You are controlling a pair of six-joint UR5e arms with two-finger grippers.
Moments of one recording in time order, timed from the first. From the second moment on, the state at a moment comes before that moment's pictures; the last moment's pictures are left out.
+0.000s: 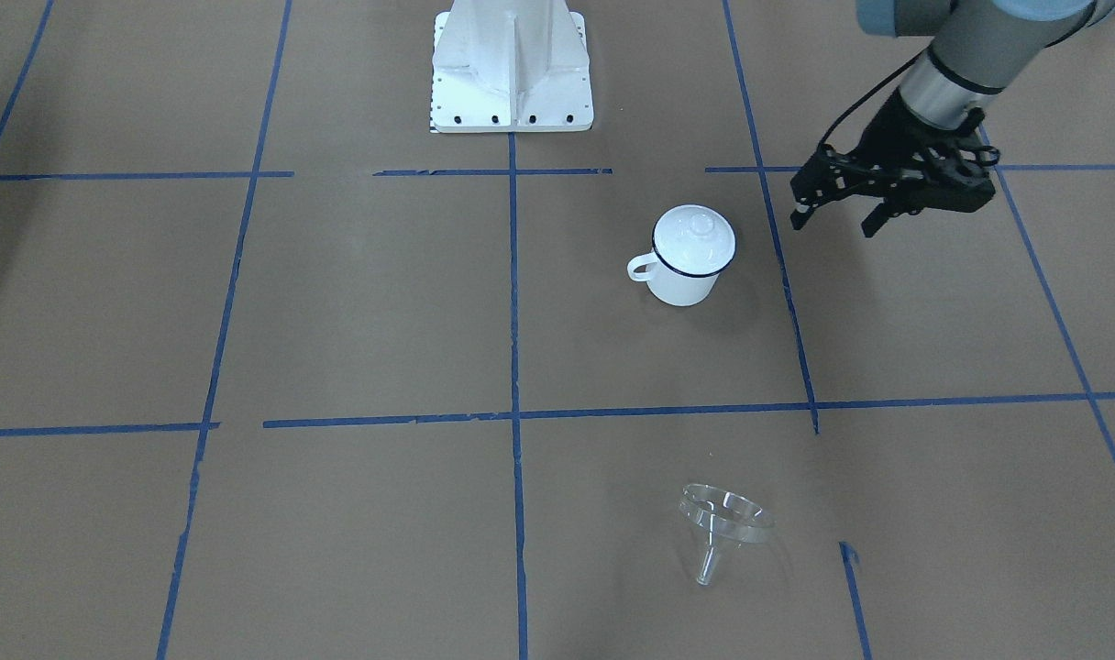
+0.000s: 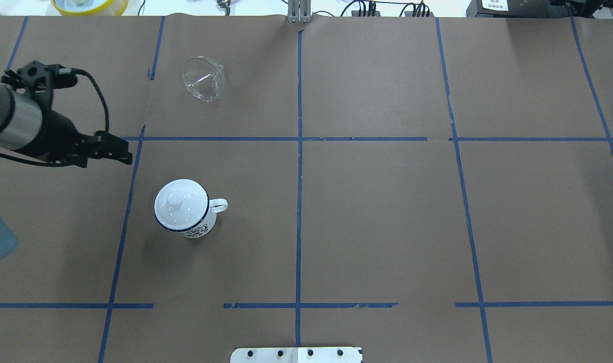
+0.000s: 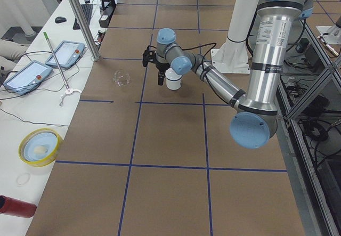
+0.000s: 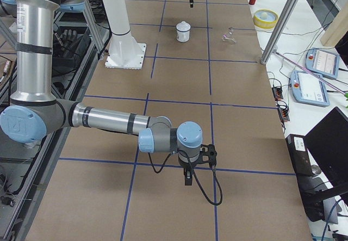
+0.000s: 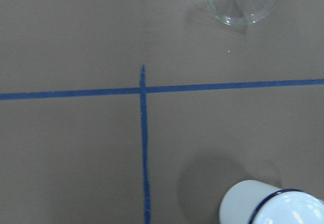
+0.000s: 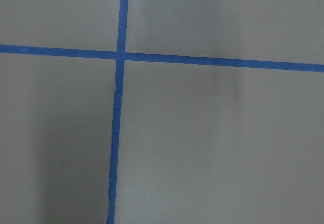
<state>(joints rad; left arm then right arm) -0.81 -1.78 -2.07 -1.72 -2.09 -1.09 1.56 -1.68 1.56 -1.39 2.29 0.01</state>
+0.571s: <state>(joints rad) -0.65 -1.95 -2.03 -1.53 -1.97 -1.26 1.56 -1.68 1.56 -1.39 2.29 0.01</state>
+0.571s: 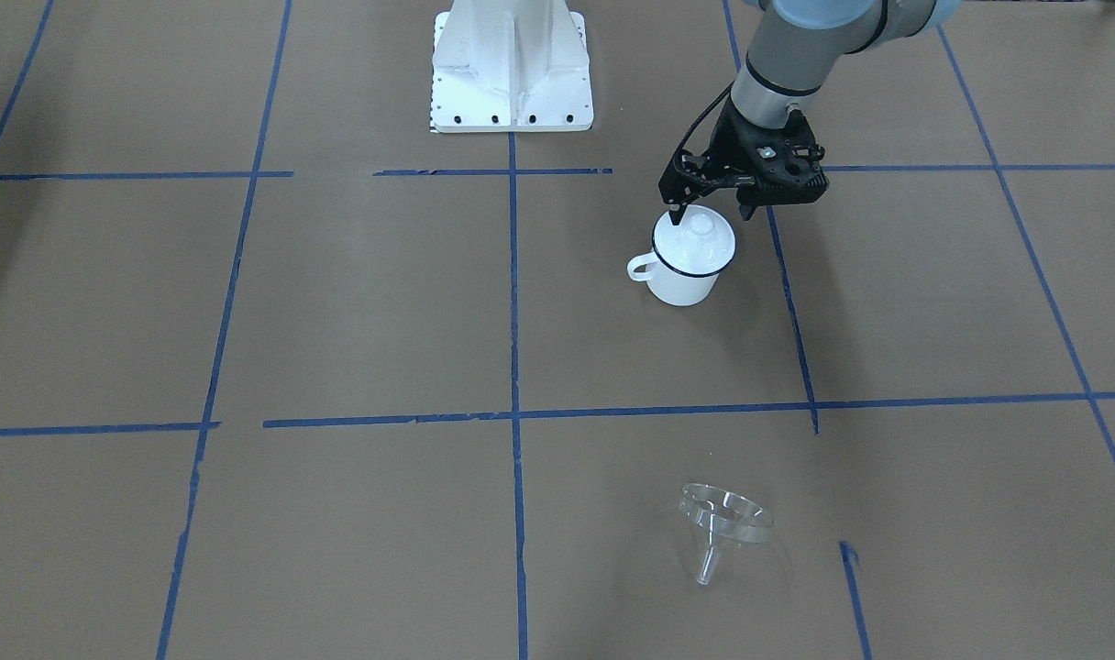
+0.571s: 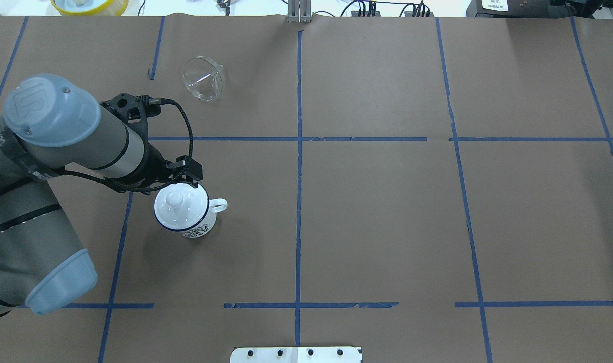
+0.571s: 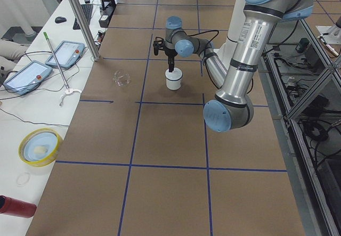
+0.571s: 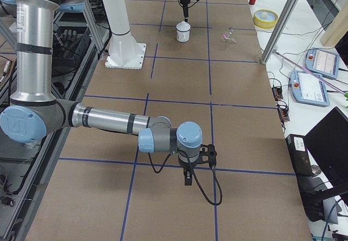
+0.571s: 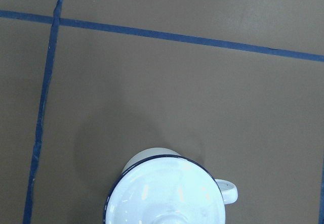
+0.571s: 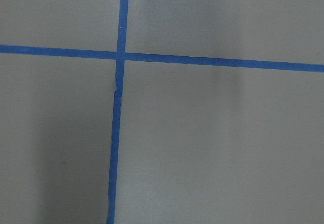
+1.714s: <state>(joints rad) -0.62 -1.96 -2.01 -1.52 -1.96 -1.26 1.56 -1.68 1.56 -1.39 2.29 0.01</state>
